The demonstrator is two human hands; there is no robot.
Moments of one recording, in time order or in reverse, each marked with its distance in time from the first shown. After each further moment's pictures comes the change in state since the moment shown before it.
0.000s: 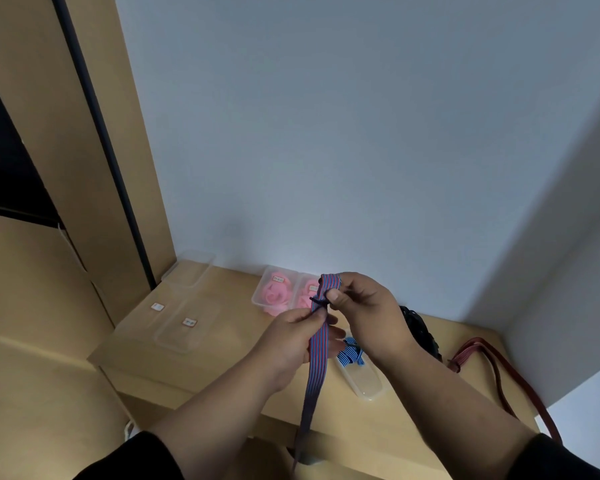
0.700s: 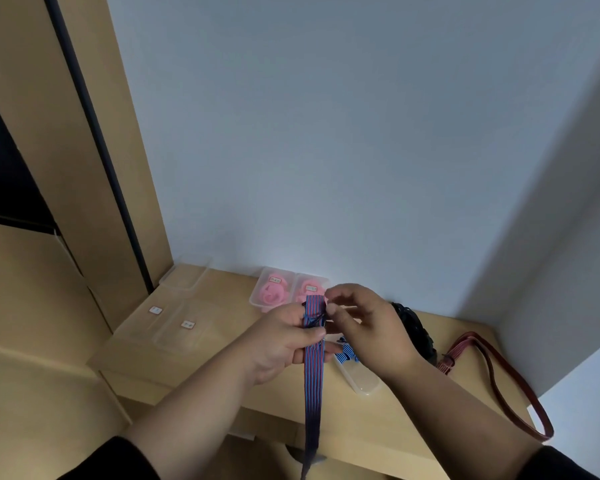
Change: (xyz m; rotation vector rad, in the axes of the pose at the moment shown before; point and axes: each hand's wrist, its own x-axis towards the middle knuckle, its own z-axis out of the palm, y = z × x) left_hand -0.023 0.024 -0.013 0.098 -0.273 0.001; right_hand -0.027 -0.003 -0.009 -0.281 -0.021 -0.145
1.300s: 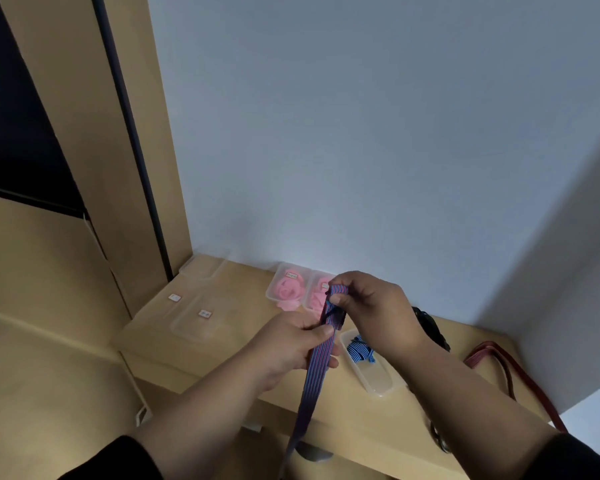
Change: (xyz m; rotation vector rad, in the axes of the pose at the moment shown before) left_hand -0.017 -0.010 -0.007 0.138 0.210 -0.069; right_hand 0.022 -0.017 0.012 -0.138 -0.100 -0.011
